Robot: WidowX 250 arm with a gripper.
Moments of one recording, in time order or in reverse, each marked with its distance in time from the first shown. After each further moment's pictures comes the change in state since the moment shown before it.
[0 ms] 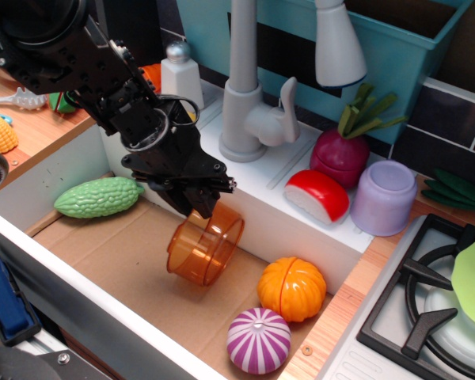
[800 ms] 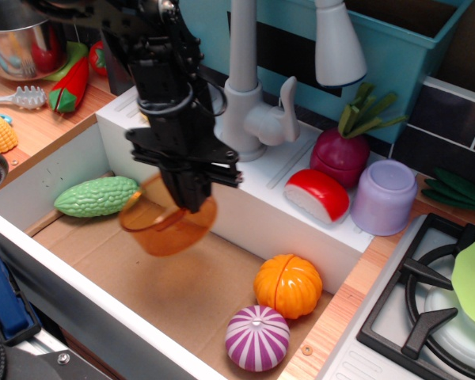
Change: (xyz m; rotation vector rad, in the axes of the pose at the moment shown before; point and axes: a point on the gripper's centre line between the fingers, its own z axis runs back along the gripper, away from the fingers) arm -0.006 -0.004 0.032 0.204 0.205 -0.127
